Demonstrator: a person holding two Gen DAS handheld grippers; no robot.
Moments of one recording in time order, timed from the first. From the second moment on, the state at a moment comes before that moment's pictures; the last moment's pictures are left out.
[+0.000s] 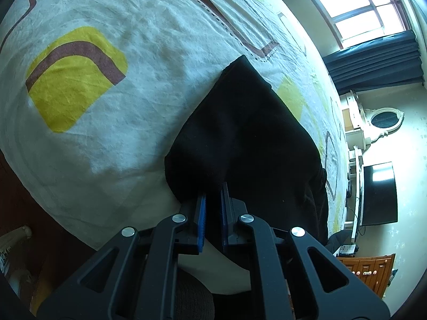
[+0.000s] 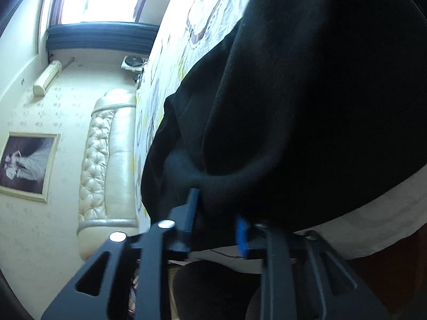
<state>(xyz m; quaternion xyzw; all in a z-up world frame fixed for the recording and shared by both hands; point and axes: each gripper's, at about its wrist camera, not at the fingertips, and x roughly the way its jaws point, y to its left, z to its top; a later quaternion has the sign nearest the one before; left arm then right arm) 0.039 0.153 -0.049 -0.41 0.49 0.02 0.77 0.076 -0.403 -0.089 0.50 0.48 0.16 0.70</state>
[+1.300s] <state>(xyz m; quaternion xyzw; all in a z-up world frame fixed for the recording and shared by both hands) 0.035 0.053 -0.020 -0.23 0.48 -0.01 0.85 0.049 -0.834 -0.039 0.33 0.40 -0.21 0.83</state>
